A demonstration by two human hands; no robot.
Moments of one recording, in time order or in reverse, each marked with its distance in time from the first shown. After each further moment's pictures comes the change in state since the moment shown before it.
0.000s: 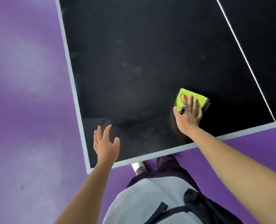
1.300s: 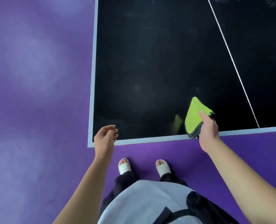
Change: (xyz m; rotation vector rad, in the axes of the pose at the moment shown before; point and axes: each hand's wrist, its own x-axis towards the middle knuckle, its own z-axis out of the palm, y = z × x) left_hand -0.095 -0.051 -0.019 -1.000 0.063 -0.185; right_hand -0.146 0.008 -0.049 1.249 0.140 0.286
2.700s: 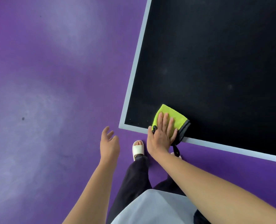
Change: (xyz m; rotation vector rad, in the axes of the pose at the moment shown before) left_hand 0.024 -0.063 -0.093 0.032 0.239 -0.320; right_hand -0.077 0.191 0.195 -1.283 -0.376 -0.579
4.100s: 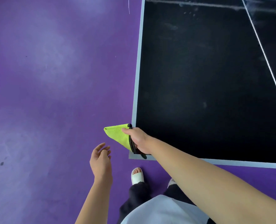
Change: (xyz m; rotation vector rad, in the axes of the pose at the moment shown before) left_hand 0.060 0.051 -0.052 -0.375 0.004 0.077; right_hand 0.046 -0.155 -0.052 0.880 -0.700 0.164
